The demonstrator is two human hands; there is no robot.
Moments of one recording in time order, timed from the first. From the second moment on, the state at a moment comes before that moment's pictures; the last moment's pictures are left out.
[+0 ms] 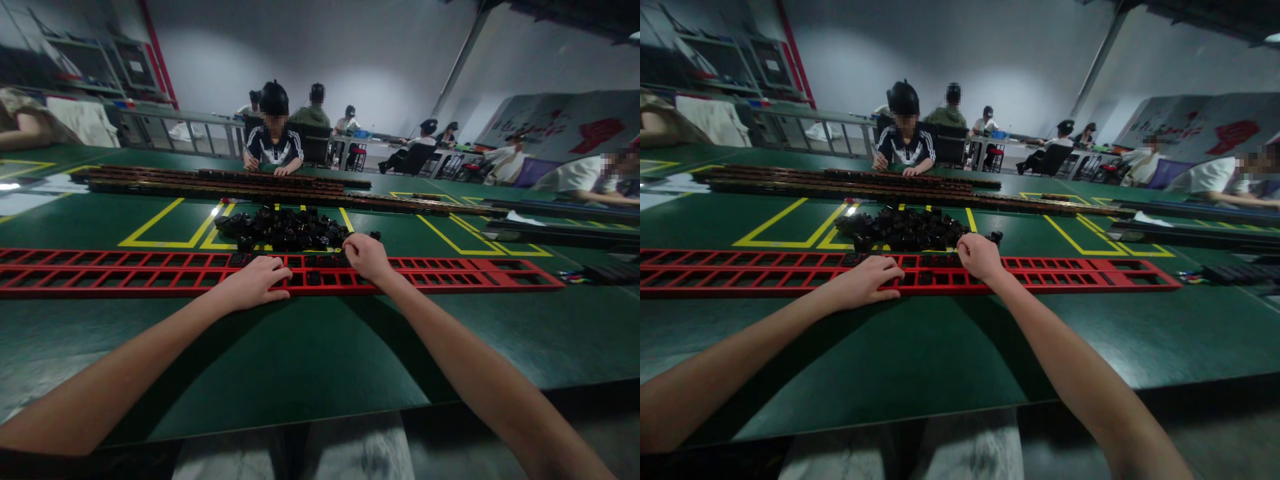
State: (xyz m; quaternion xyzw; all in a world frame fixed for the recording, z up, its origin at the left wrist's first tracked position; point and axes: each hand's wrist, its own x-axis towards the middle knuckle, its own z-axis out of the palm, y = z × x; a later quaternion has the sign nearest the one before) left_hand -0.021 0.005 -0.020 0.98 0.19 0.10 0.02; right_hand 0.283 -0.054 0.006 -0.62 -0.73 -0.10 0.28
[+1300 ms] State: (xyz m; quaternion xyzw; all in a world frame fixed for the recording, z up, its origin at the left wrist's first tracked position) left_hand -0.024 0.000 -0.016 0.97 0.20 0.09 0.04; right_hand 0.322 -0.036 -0.014 -0.66 -0.72 -0.08 0.19
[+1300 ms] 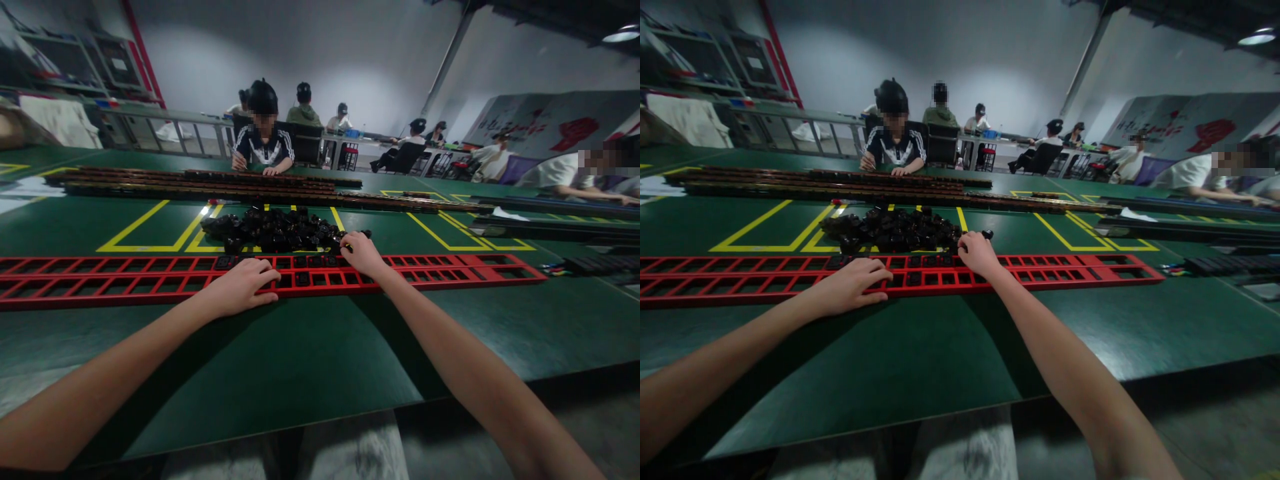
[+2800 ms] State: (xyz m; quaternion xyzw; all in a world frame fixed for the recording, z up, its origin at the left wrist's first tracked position) left_hand -0.025 -0.001 -0.016 0.98 0.20 0.09 0.03; right_hand 0.315 -0.049 -0.008 -0.53 -0.77 0.06 0.35
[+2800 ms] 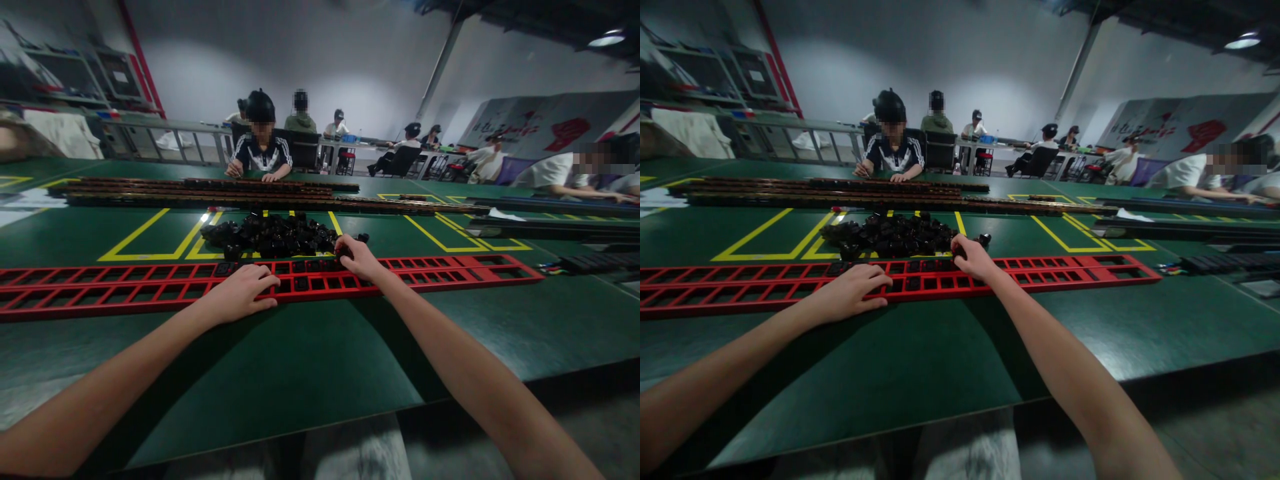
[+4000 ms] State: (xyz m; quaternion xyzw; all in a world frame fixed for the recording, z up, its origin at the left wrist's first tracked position) left_hand -0.023 -0.002 -0.015 0.97 0.21 0.09 0.03; right_hand 0.309 -0.054 0.000 -0.55 -0.81 0.08 0.21
